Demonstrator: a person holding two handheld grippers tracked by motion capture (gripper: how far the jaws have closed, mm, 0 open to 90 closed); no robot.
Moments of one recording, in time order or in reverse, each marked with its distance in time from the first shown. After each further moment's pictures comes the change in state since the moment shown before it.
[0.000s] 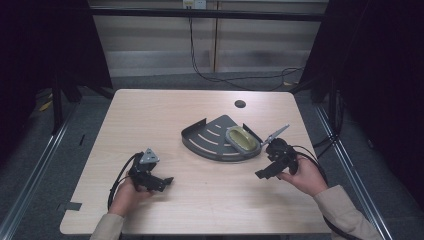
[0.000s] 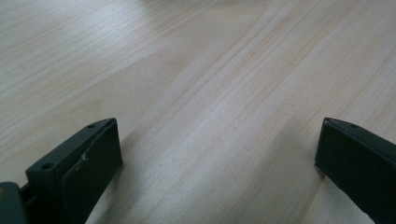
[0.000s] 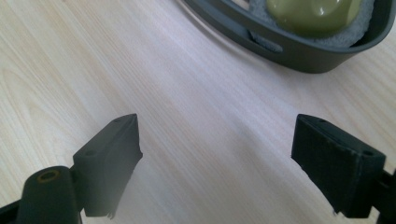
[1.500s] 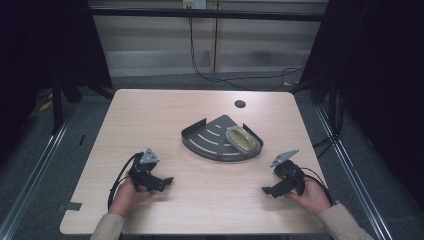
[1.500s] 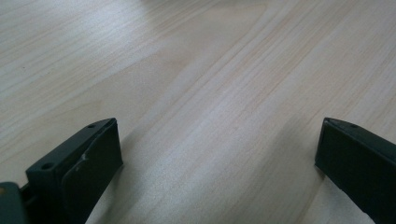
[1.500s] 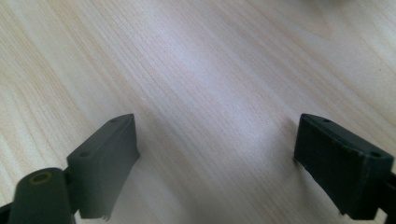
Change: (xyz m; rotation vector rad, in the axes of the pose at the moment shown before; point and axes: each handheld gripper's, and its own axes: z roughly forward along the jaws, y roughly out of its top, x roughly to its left) left arm 0.000 0.000 0.000 0.000 0.000 0.000; right arm -0.001 -0.066 0.036 -0.086 -0.047 -0.051
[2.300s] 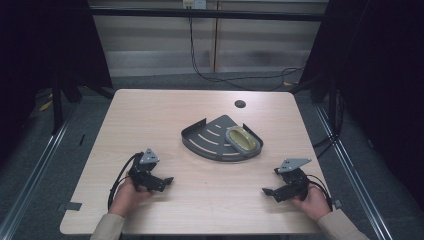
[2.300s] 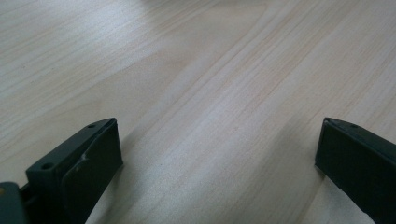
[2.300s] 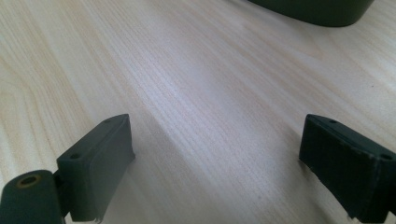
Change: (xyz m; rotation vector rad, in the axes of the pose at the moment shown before) left arm 0.000 0.000 0.000 0.000 0.002 -0.001; right arm -0.002 -0.028 0.004 -0.234 0.017 -0.025
